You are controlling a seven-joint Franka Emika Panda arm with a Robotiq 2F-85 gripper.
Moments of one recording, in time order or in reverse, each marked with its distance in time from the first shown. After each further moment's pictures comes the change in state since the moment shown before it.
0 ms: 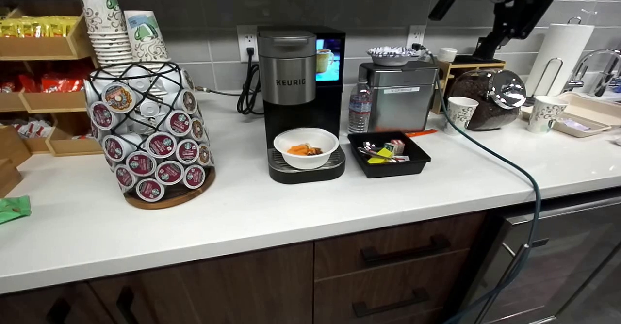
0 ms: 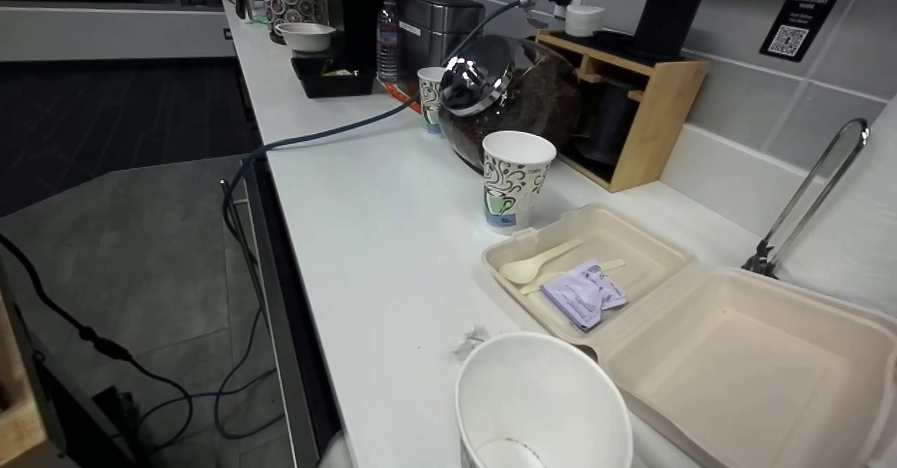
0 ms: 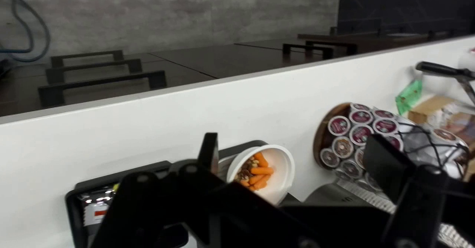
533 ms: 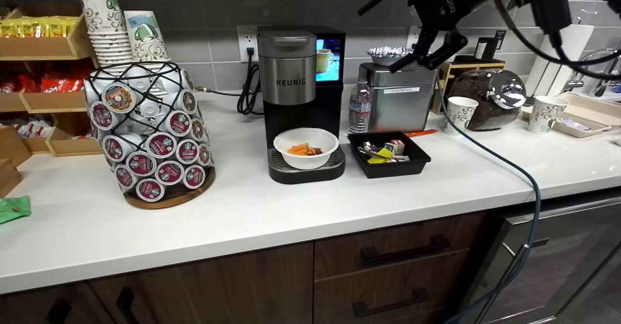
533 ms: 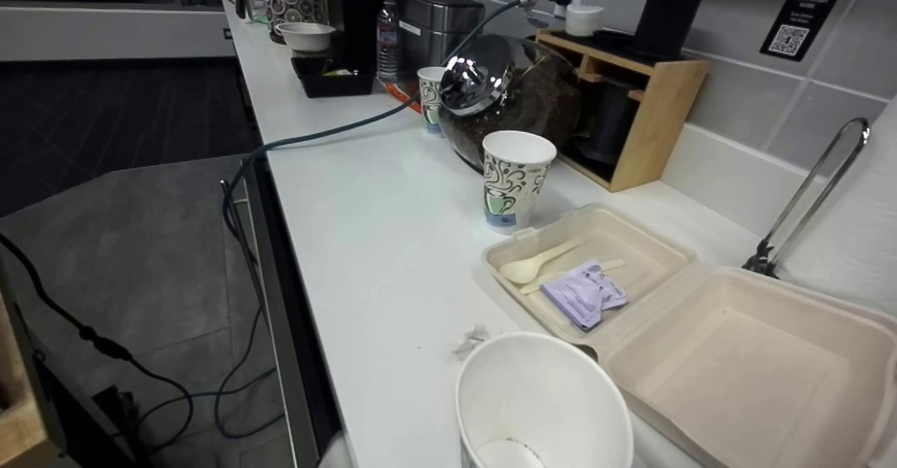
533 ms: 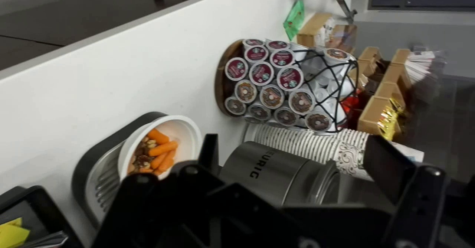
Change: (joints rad) arm 0.122 0.159 0.032 -0.023 0.555 0.566 -0.288
